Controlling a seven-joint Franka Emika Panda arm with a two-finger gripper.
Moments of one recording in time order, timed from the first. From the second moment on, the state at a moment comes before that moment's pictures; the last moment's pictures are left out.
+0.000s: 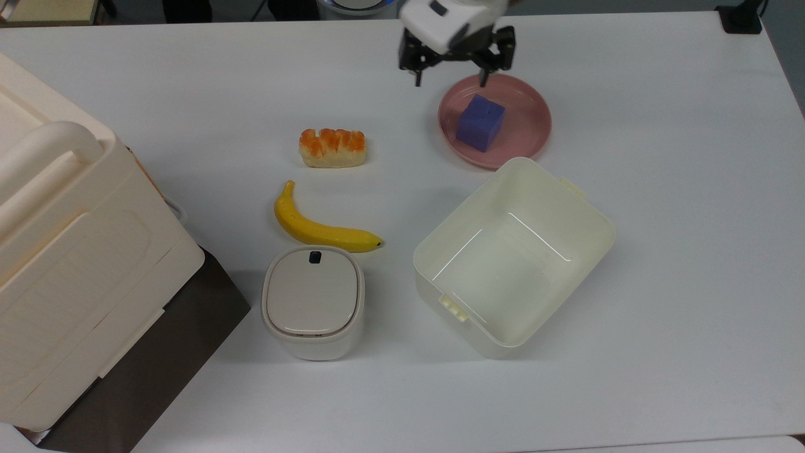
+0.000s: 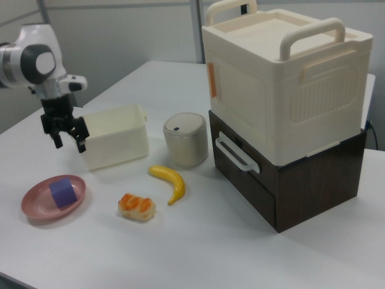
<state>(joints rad) 0.01 0.09 0.33 -1.83 -0.06 1.81 0.33</state>
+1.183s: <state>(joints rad) 0.12 0.23 0.40 -1.95 -0.28 1.94 0.66</state>
